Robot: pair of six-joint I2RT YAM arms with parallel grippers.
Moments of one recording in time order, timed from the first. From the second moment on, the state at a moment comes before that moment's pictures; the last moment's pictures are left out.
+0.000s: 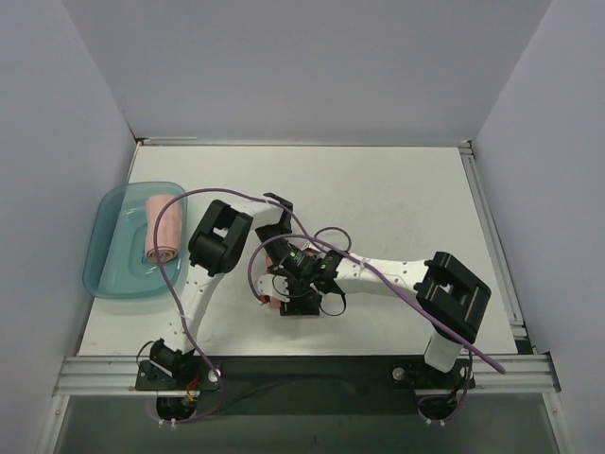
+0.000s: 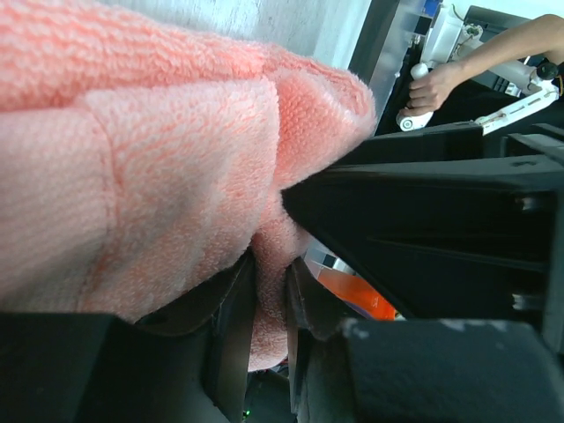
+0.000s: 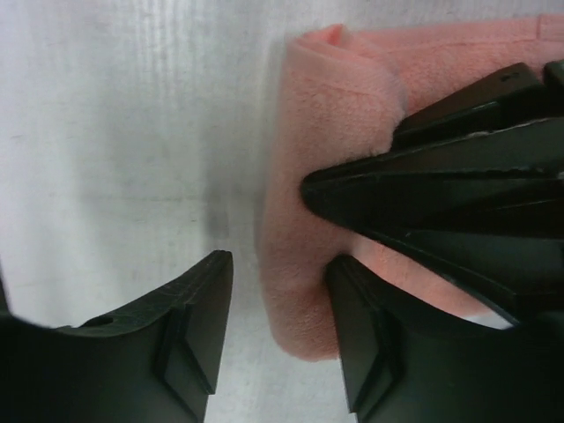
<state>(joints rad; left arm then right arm) -0.56 2.49 1.76 -1.57 0.92 0.74 1.03 1.70 1.04 -0.51 -0.21 -0.64</state>
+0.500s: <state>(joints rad) -0.51 2.42 1.73 -1.52 0.92 0.76 0.98 1.74 1.05 -0.46 -0.29 -0.65</state>
